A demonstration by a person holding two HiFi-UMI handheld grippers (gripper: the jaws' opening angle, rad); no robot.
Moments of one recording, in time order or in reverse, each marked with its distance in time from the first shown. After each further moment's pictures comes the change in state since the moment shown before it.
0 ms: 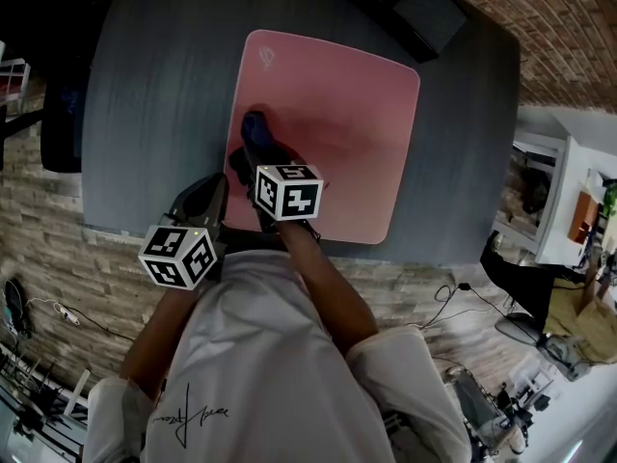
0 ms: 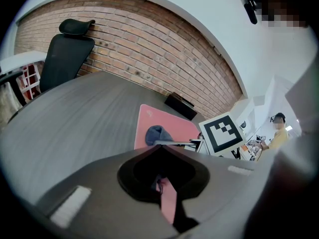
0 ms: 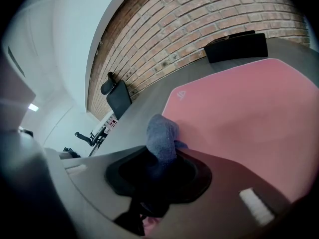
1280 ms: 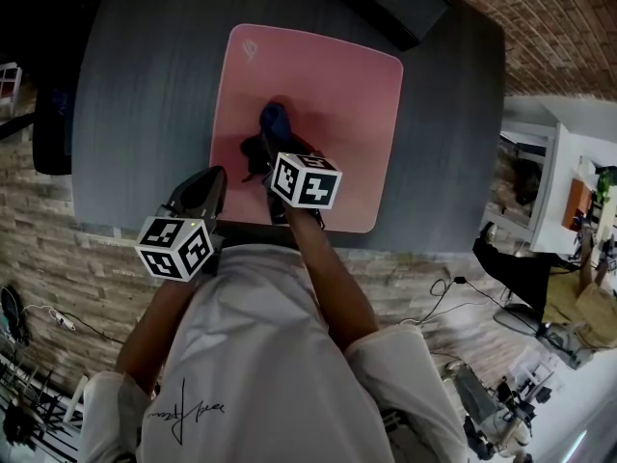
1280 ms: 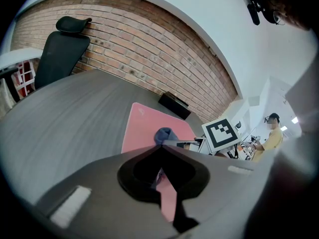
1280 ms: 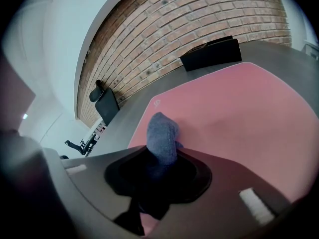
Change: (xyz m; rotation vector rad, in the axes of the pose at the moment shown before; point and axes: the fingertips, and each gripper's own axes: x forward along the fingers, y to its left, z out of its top) left arm 0.007 -0.024 -0.007 0.007 -0.007 -0.053; right arm -0.039 -0.057 0.008 0.081 -0.058 -0.099
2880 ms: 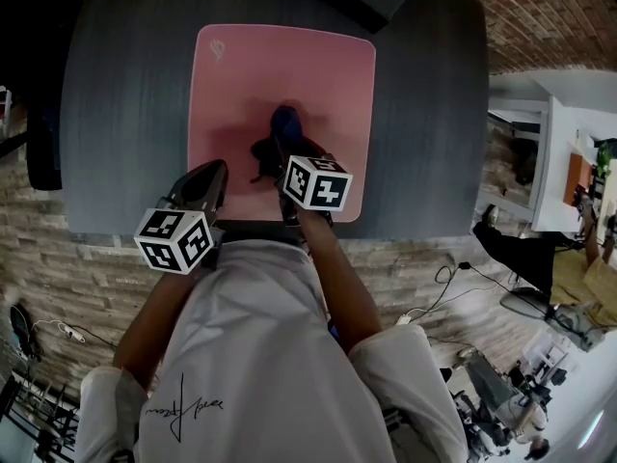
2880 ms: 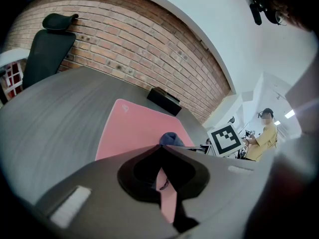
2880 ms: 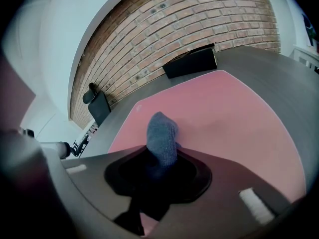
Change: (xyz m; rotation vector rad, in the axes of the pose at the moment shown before) left arm 0.030 -0.044 -0.003 0.051 0.036 -0.063; right arm -0.049 -0.065 0.000 0.015 -0.025 -0.074
